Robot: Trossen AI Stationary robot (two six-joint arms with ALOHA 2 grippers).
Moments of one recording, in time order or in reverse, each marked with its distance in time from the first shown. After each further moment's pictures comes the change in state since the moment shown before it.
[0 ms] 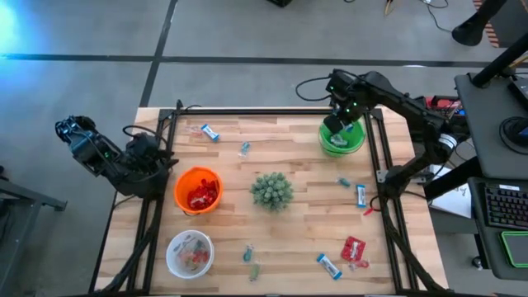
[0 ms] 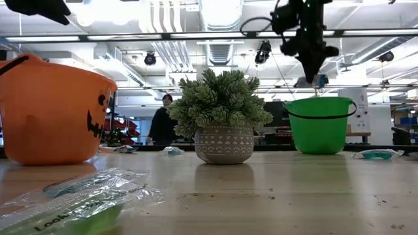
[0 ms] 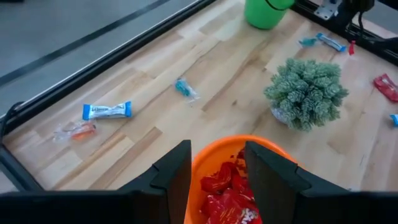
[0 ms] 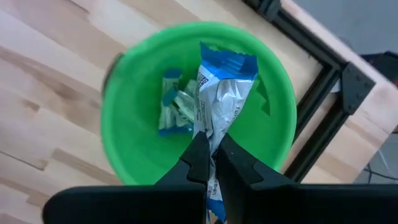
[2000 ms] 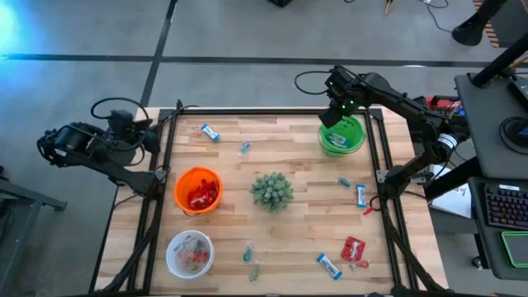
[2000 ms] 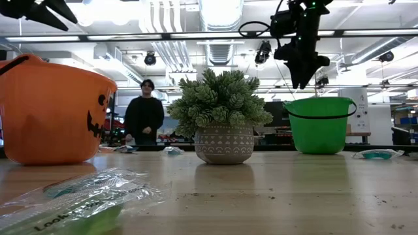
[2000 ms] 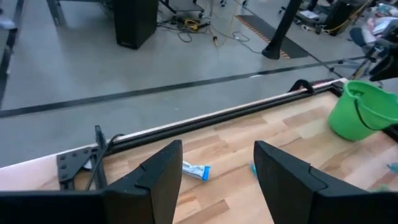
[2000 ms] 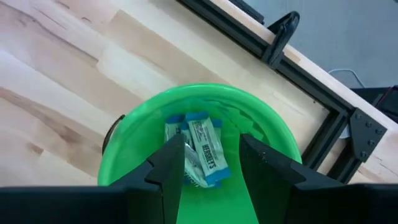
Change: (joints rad) left arm 0.396 -0.161 -0.001 0.001 -0.235 0.093; right arm -0.043 0.001 -0.061 0.216 -0.006 -0.063
